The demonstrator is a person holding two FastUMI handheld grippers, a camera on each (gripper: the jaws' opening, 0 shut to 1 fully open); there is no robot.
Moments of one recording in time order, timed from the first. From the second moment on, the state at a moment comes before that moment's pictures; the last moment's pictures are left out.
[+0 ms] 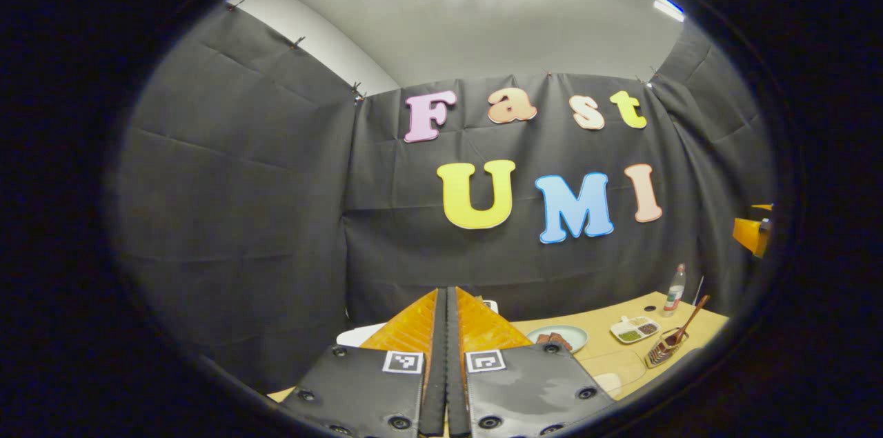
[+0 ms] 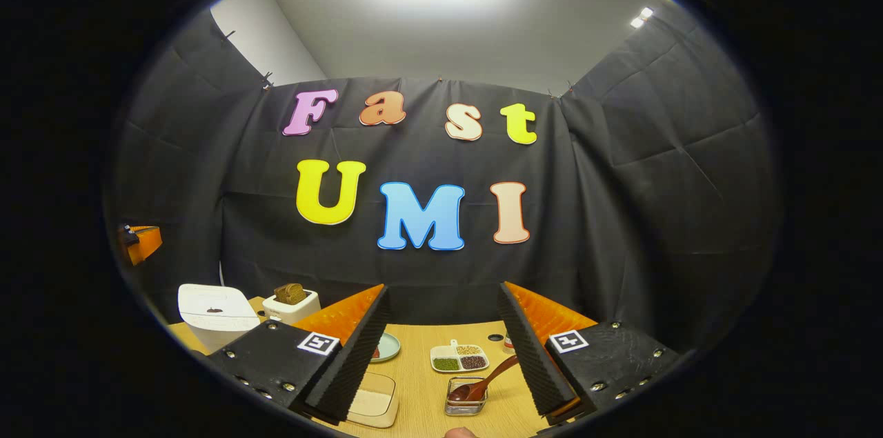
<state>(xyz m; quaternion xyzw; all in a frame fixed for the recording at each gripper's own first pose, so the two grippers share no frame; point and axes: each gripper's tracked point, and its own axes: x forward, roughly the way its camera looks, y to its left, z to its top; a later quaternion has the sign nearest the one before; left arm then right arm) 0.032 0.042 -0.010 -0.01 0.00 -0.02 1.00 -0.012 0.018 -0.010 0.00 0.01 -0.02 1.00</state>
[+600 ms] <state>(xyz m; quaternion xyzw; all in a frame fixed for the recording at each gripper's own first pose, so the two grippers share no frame) 0.103 0.067 -0.081 -0.06 0.08 -0.06 0.99 -0.021 0.025 -0.017 -0.02 0.03 -0.06 1.00</state>
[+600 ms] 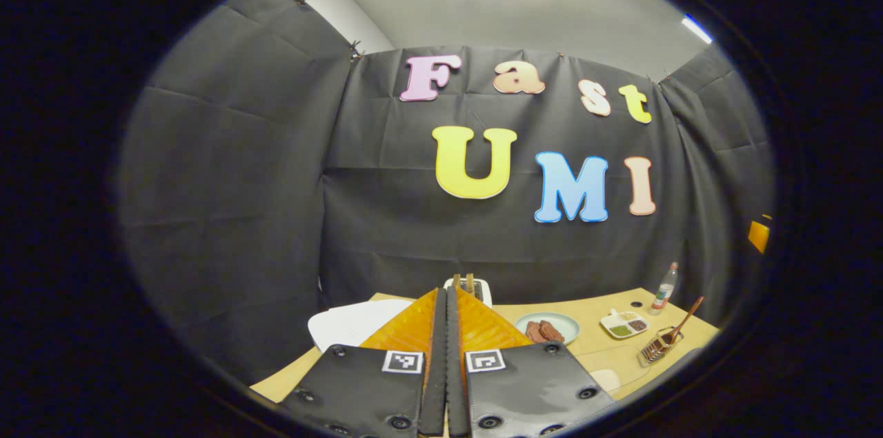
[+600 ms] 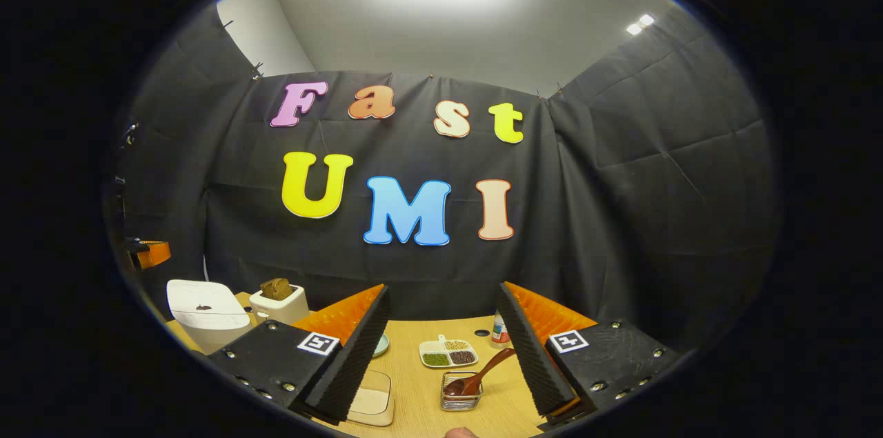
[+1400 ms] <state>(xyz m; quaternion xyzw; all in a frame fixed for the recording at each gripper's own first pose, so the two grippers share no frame) 0.153 0.064 -0.211 -0.05 0.20 -0.09 0.98 -0.034 0.033 -0.025 -0.05 0.05 -0.10 0.99</state>
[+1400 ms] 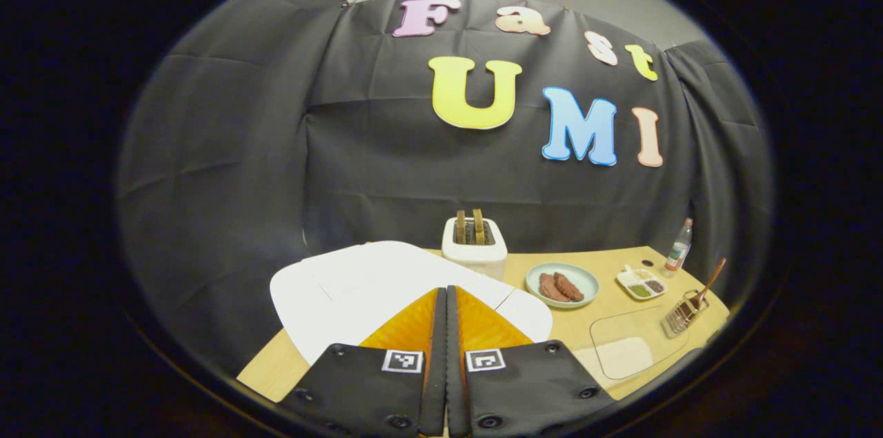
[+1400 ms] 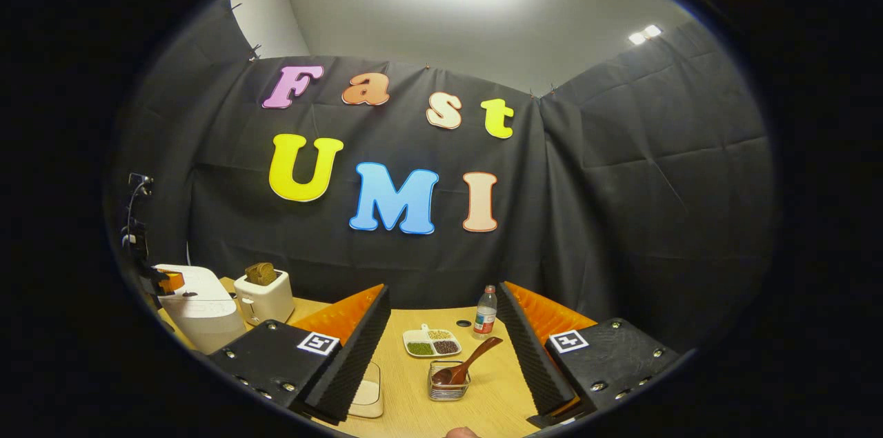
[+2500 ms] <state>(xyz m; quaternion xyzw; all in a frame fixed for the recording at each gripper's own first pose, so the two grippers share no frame) 0.169 0.077 -0.178 -0.02 0.16 -0.02 0.99 -0.023 -0.006 -0.019 -0.03 0.04 -0.08 1.00</state>
